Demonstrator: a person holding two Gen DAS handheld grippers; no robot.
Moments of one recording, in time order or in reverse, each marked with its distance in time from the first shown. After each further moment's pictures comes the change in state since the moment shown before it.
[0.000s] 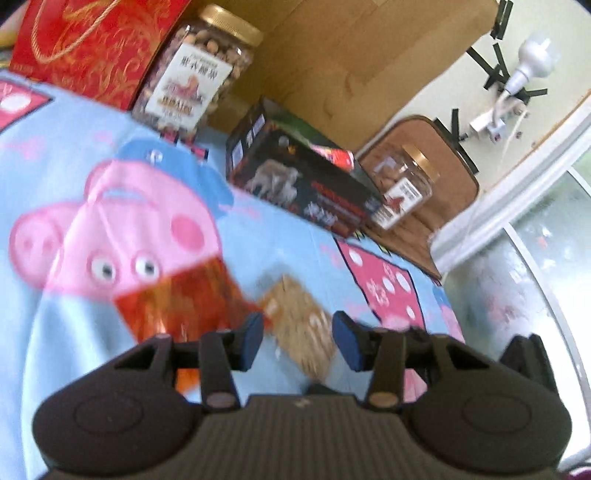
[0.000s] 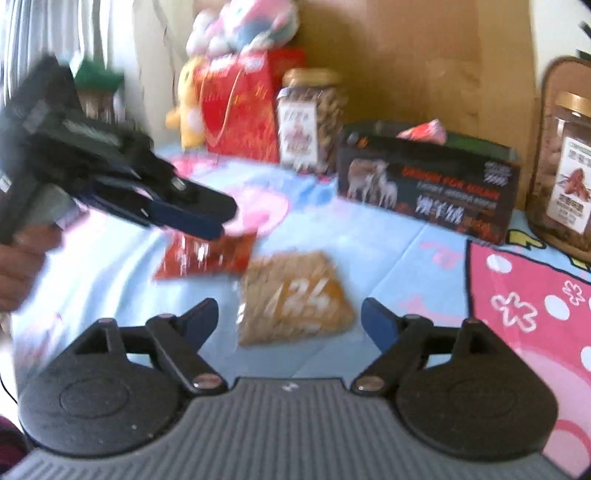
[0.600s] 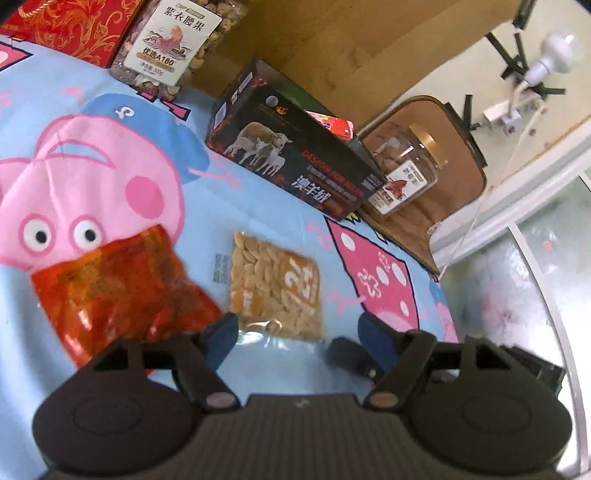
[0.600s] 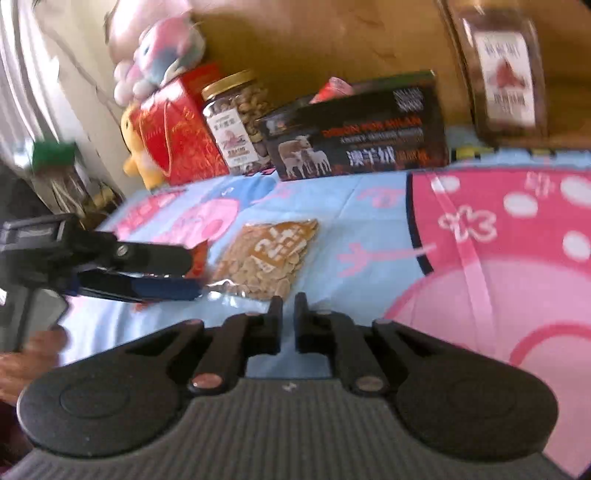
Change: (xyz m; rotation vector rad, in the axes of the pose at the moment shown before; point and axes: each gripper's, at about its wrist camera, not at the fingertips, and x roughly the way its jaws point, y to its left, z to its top) left arm 0.046 -0.017 0.007 -0.069 0.055 -0.012; right arm -0.024 -0.070 -0.033 0.472 -0.024 0.107
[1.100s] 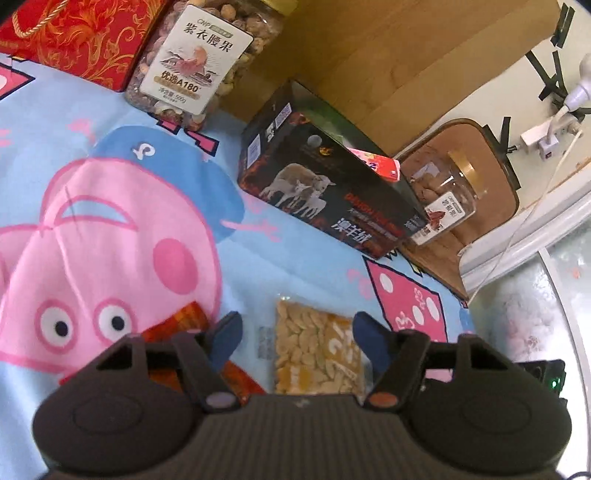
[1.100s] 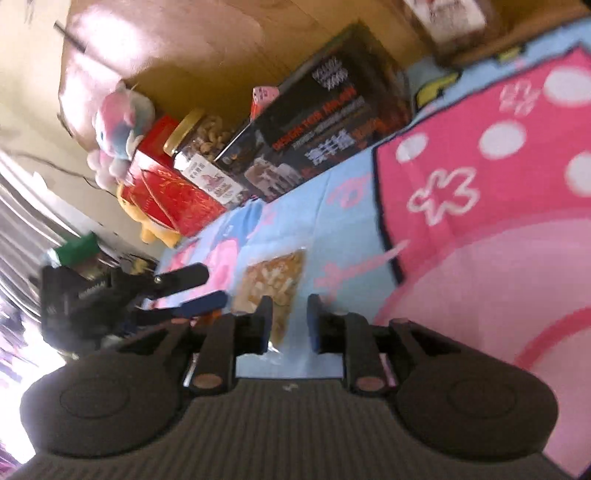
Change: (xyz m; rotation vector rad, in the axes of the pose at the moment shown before) left arm 0.016 0.023 0.040 -0.021 -0.020 0.078; right arm 0.017 -0.045 0.023 0.387 0.047 0.185
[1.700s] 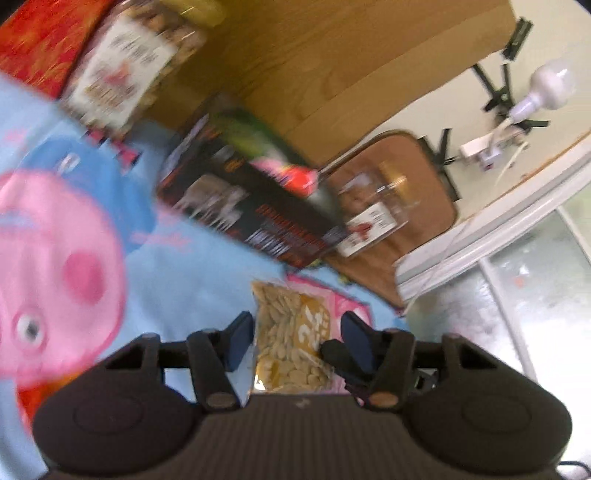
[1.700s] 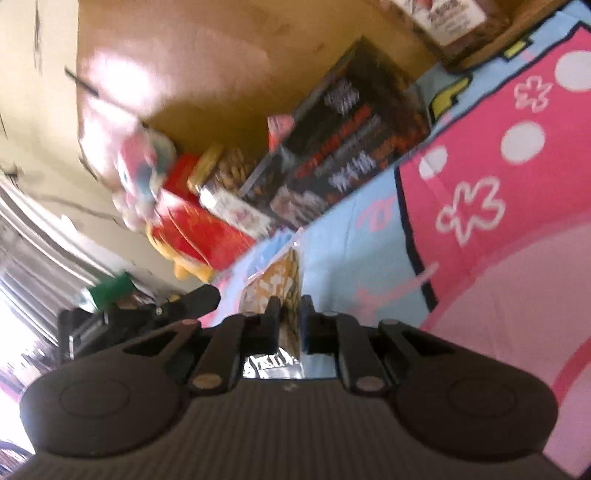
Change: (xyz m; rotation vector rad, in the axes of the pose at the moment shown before) left arm -0.003 -0.038 0.014 0.005 -0.027 -0.203; right arm -0.019 -0.007 0.015 0.084 -0.134 0.125
